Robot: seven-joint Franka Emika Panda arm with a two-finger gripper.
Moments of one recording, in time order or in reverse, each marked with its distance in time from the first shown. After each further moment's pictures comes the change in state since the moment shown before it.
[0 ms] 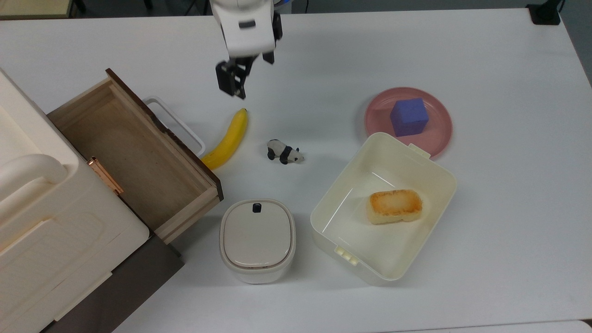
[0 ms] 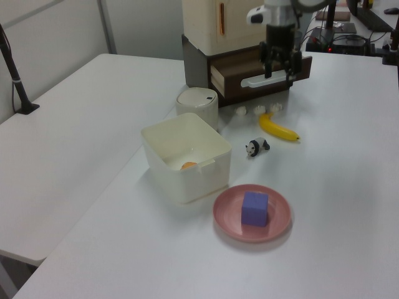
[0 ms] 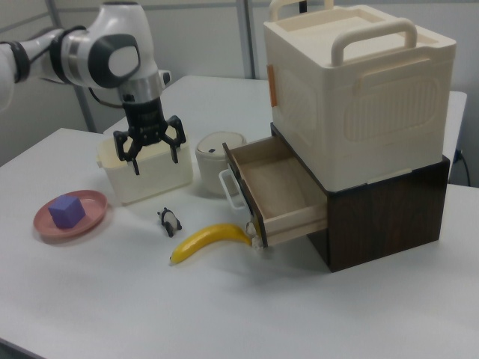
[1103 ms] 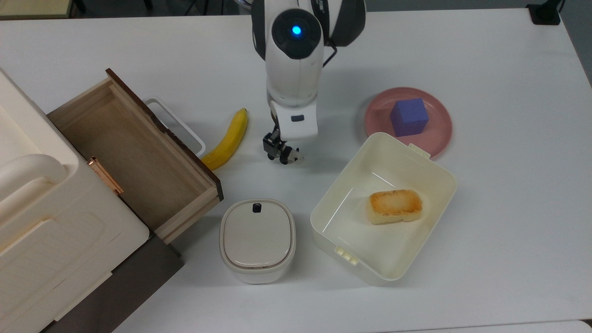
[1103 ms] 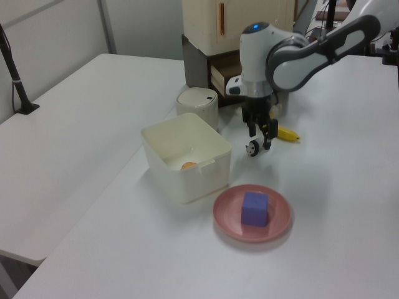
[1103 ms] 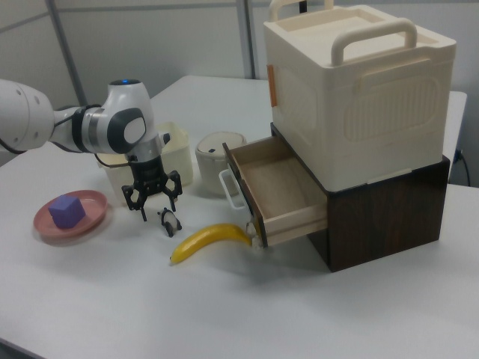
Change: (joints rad) arm 0.114 0.233 0.001 -0.093 -0.050 0.301 0.182
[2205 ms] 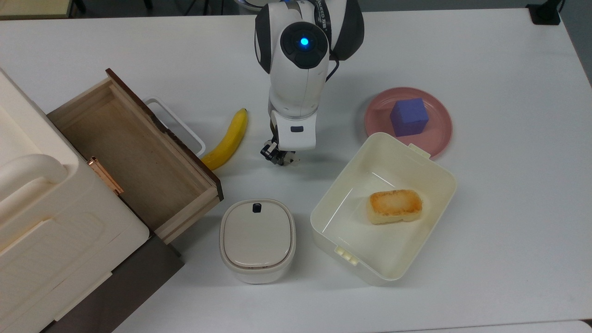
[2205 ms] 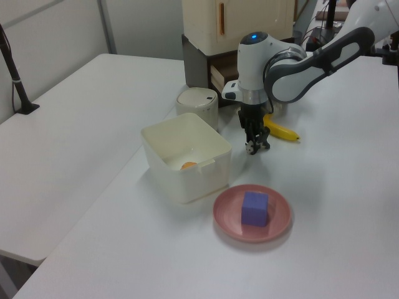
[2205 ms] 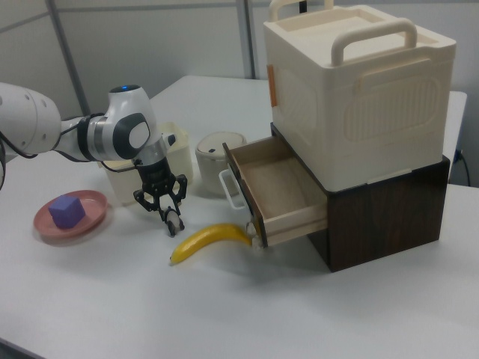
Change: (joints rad) arm 0.004 0.038 -0.010 0.007 -0.074 0.092 0.095
